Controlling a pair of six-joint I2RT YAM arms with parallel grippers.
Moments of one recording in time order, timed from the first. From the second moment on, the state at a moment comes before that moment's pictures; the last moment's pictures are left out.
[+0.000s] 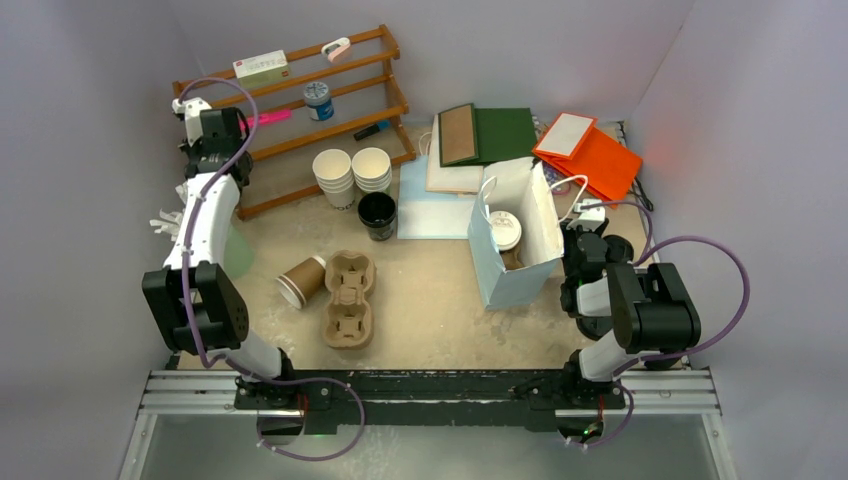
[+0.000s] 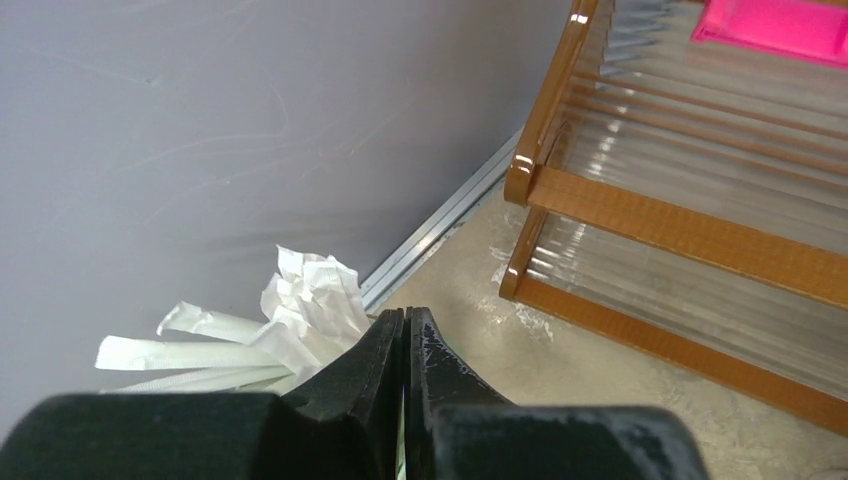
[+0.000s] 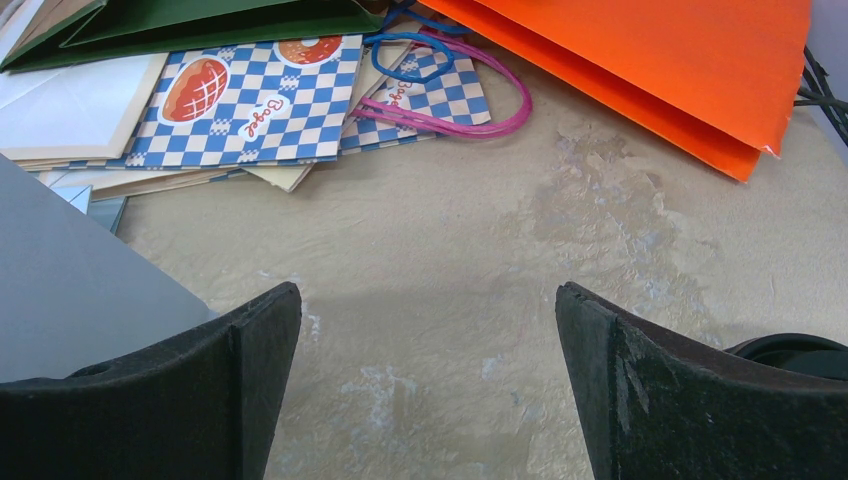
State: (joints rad) left arm 0.16 1.57 1.42 -0.51 -0.71 -0.20; right arm -0.01 1.57 0.27 1.14 0.04 0.08
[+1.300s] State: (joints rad) left arm -0.33 1.47 1.90 -0.32 0.07 -0.62; right arm -0.01 1.12 0.33 0.64 0.13 0.17
